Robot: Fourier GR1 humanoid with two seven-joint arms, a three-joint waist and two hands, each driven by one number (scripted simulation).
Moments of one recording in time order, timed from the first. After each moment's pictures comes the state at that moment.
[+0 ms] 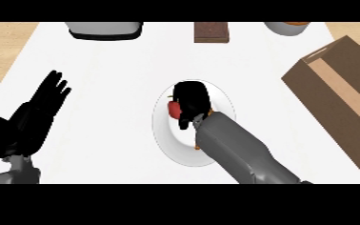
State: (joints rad) left arm -0.06 0.22 0.18 -1.63 0.22 -0.10 0.27; right arm -0.80 0.00 0.76 -0.81 0.62 -0.20 0.60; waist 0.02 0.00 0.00
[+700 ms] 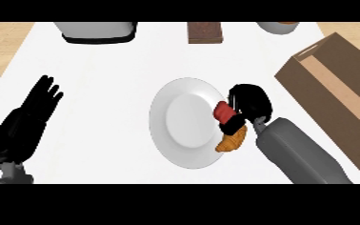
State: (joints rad) left arm -0.02 0.22 0.22 -1.66 0.22 -0.10 0.28; right arm -0.56 -0.37 0.67 -1.11 0.57 -0.03 0.57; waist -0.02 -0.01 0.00
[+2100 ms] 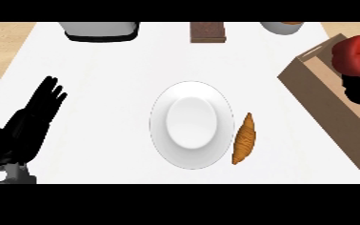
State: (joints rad) left arm -0.01 0.20 0.21 -1.66 0.21 -0.11 0.27; right arm -0.46 -0.75 0.09 -1.99 0.65 0.20 0.94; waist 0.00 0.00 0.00
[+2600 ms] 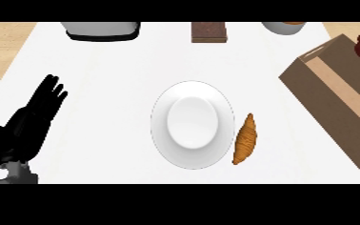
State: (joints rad) left arm -0.02 0.20 0.21 -1.66 0.20 -0.11 0.27; right arm -0.39 -0.77 -0.06 -1.76 0.69 0.16 0.63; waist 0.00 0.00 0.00
